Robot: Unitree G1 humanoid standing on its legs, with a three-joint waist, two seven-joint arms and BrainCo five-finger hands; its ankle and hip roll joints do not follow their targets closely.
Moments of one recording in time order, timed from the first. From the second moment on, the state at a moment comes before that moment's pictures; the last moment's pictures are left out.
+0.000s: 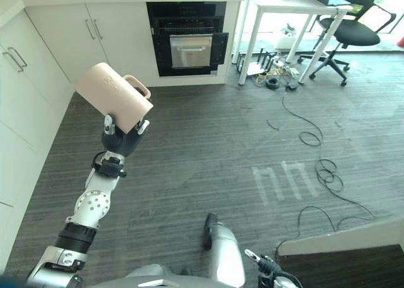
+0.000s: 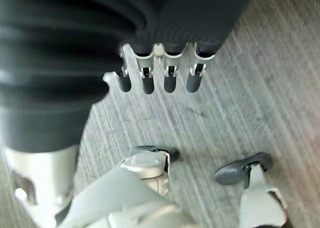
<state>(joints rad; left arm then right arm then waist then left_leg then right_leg) -0.20 0.30 -0.15 0.07 -1.28 -0.07 -0.44 0.01 -0.23 0.08 1.23 0.44 -0.04 0.07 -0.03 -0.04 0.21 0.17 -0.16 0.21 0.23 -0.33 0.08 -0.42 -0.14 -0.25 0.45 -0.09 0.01</state>
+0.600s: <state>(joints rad) -0.16 0.27 -0.11 0.08 -1.29 -0.12 -0.48 -0.04 -0.28 0.11 1.28 0.43 -0.02 0.10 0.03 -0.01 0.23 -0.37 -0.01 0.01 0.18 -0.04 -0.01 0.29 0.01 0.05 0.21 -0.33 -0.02</state>
